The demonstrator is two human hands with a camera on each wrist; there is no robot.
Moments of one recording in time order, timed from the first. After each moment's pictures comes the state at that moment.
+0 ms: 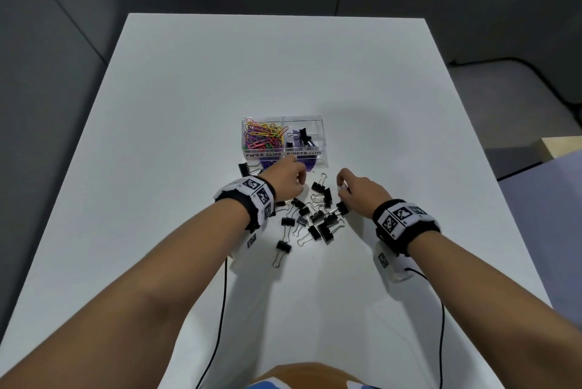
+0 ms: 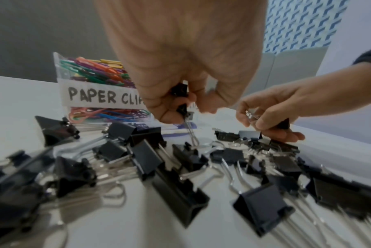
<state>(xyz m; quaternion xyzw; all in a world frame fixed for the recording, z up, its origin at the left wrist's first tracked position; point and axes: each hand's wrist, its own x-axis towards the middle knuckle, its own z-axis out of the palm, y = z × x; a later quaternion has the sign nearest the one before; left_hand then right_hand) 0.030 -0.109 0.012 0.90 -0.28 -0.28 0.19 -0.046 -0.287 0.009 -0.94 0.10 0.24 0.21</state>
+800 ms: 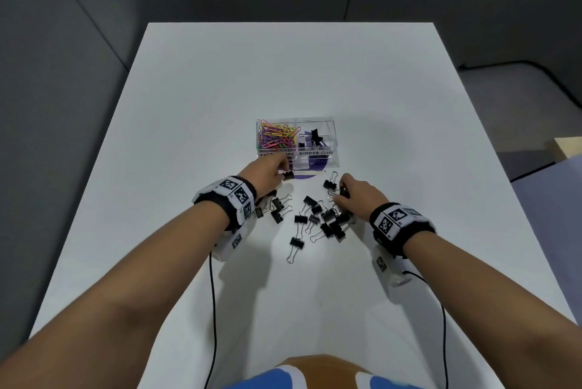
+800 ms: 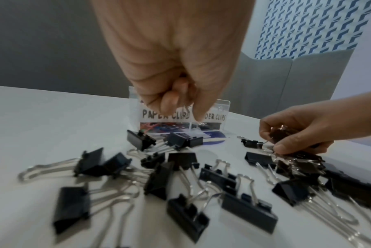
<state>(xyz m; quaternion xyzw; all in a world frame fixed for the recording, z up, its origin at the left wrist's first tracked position) 0.029 -0.056 0.032 0.92 -0.23 -0.22 0.23 -0.052 -0.260 0.009 -0.94 0.10 0.24 0.20</state>
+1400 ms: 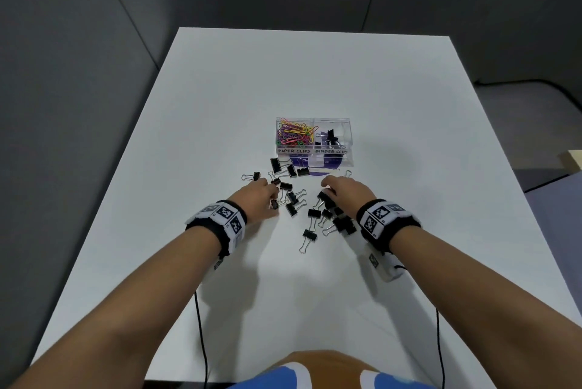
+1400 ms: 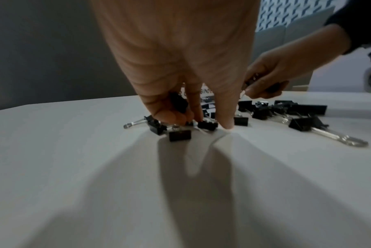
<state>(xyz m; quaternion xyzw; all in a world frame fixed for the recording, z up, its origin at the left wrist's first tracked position) -0.018 0.000 0.013 0.94 -0.23 -0.26 0.09 -0.048 -0.215 0.014 -0.97 -0.02 0.20 0.15</state>
